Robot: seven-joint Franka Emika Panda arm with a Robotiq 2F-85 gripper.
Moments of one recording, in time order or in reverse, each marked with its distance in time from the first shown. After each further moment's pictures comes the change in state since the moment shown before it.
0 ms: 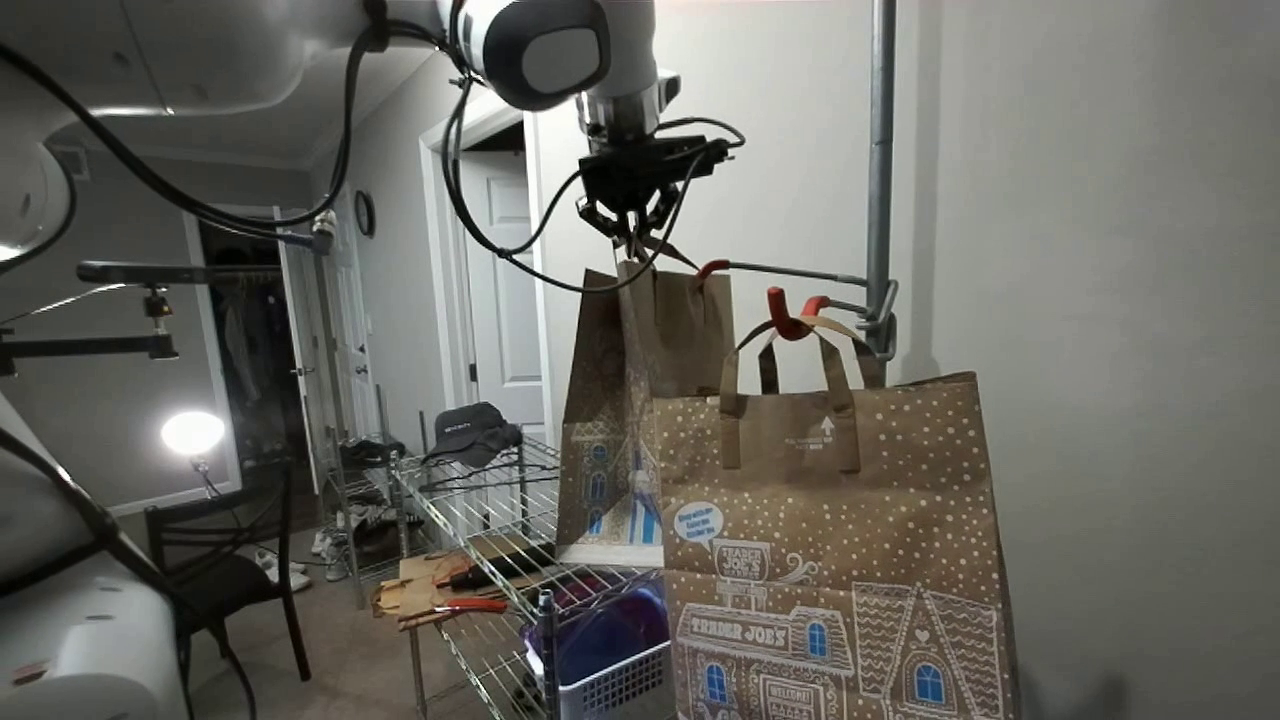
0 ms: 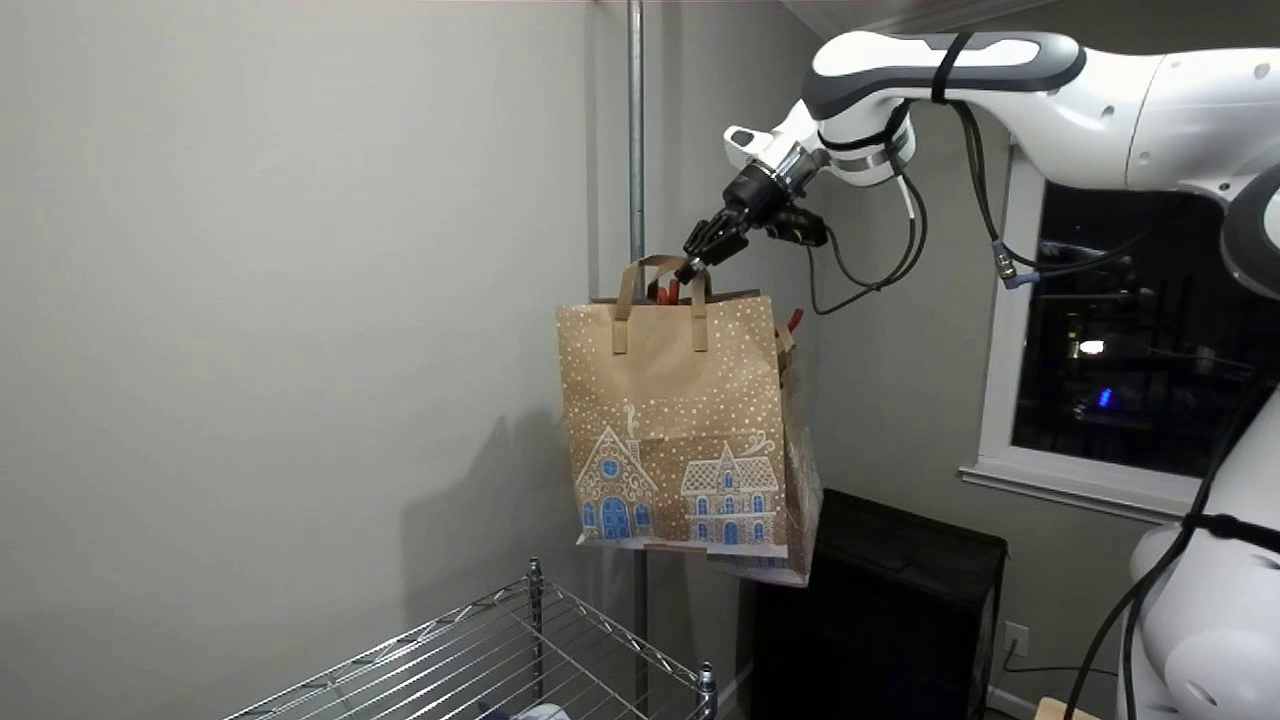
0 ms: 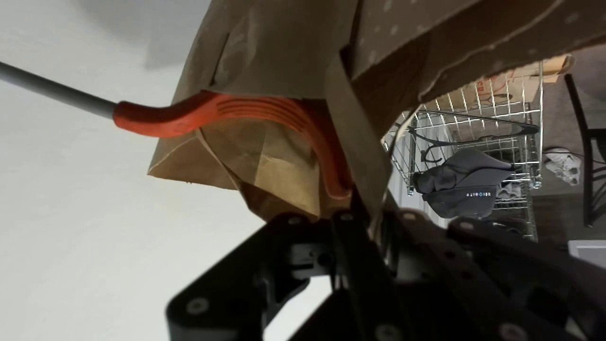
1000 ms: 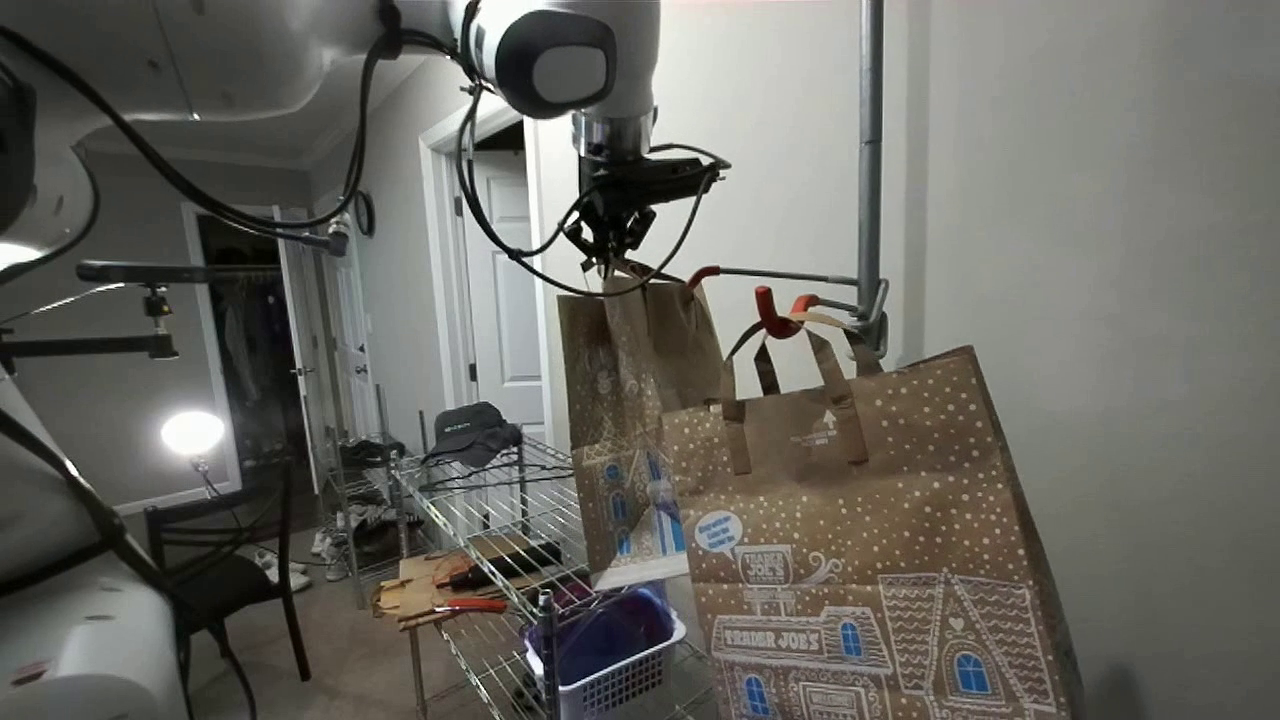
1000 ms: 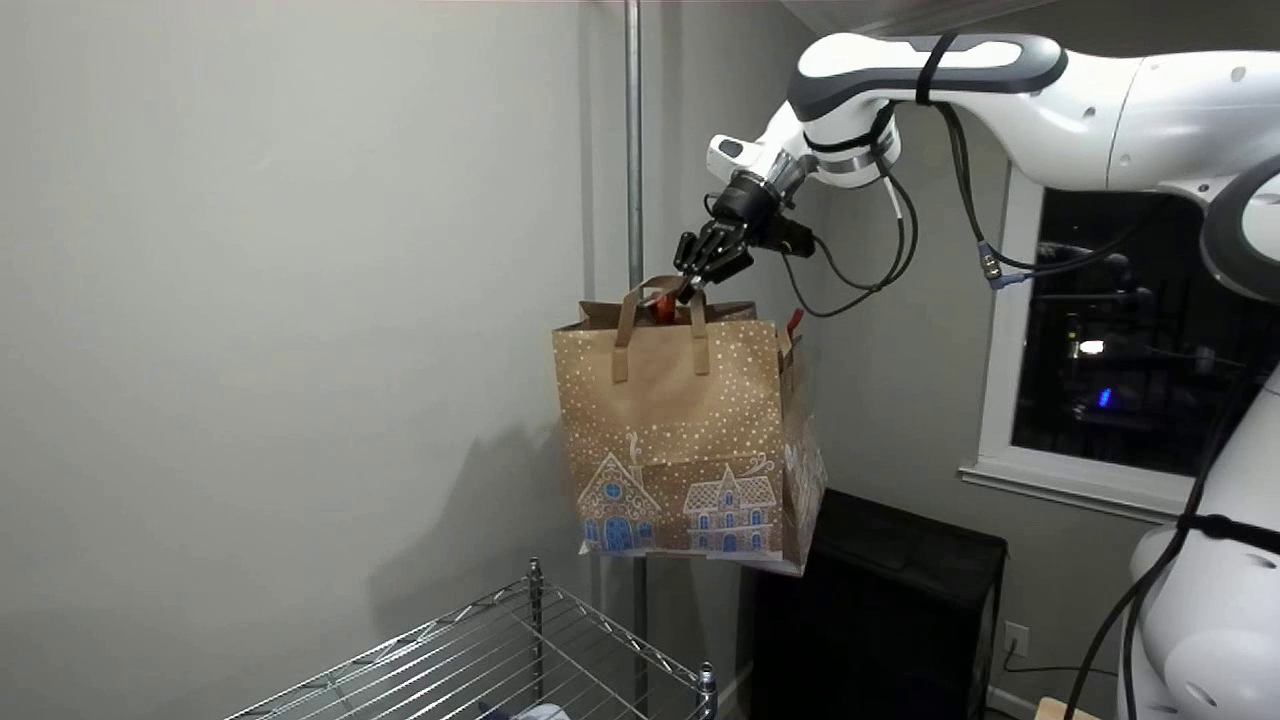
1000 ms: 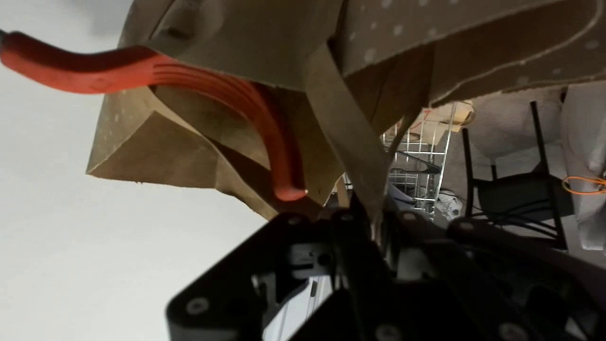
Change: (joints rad) arm -0.004 0.039 0.021 0.027 0.016 -0.158 -0.240
